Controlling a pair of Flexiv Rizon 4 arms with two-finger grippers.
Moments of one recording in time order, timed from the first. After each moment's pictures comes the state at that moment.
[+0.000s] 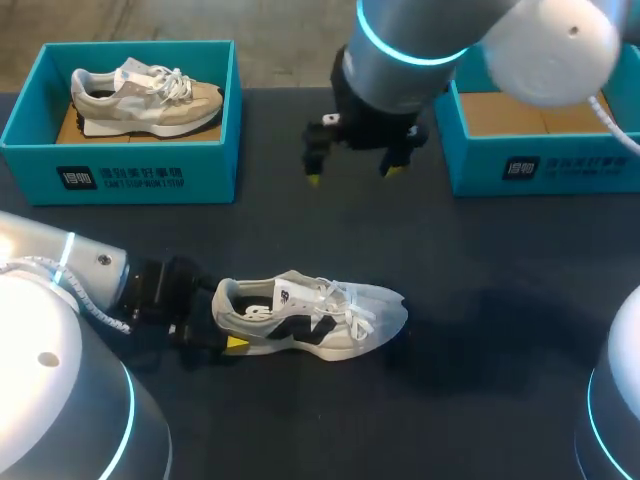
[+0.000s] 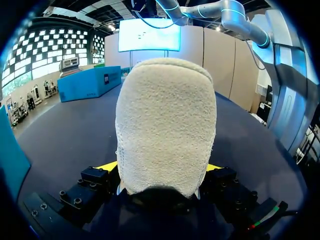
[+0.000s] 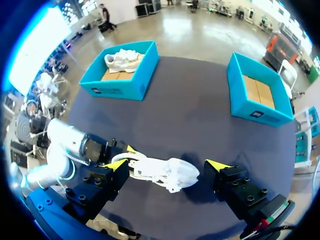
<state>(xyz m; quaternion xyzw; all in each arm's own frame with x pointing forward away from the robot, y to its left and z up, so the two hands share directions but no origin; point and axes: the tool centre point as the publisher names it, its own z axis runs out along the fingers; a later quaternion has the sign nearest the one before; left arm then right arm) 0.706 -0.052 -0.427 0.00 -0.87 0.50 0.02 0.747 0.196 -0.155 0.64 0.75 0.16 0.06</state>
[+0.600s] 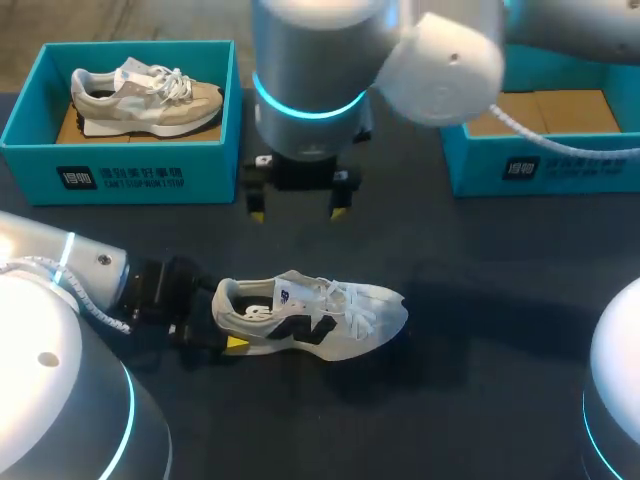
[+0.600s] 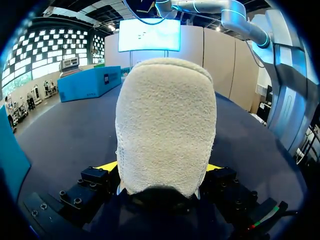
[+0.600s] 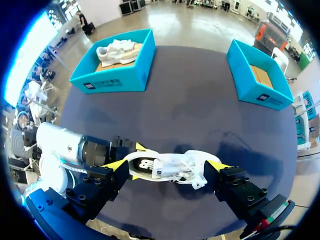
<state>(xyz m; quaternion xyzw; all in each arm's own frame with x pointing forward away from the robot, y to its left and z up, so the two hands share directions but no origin) 0.706 -0.053 -0.427 0.00 -0.87 0.50 0.02 0.726 0.263 -0.202 0.67 0.73 0.12 0.07</state>
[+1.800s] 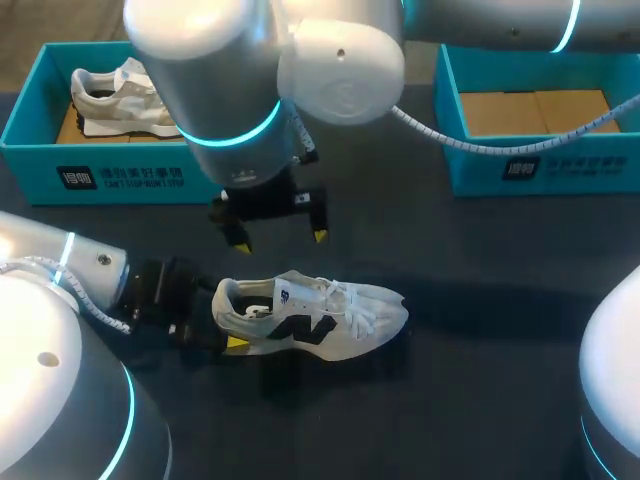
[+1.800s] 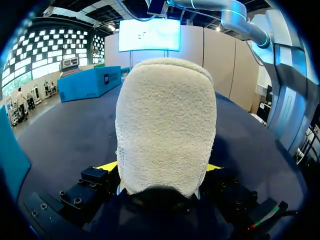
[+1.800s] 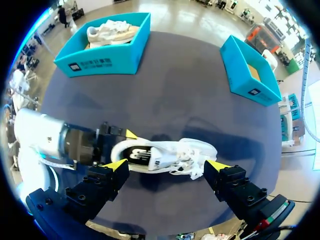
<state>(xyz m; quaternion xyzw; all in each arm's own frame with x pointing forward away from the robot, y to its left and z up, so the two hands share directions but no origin) 0.706 -0.053 -0.427 0.00 -0.87 0.50 0.02 0.704 0.273 -0.232 0.67 0.73 0.02 0.12</state>
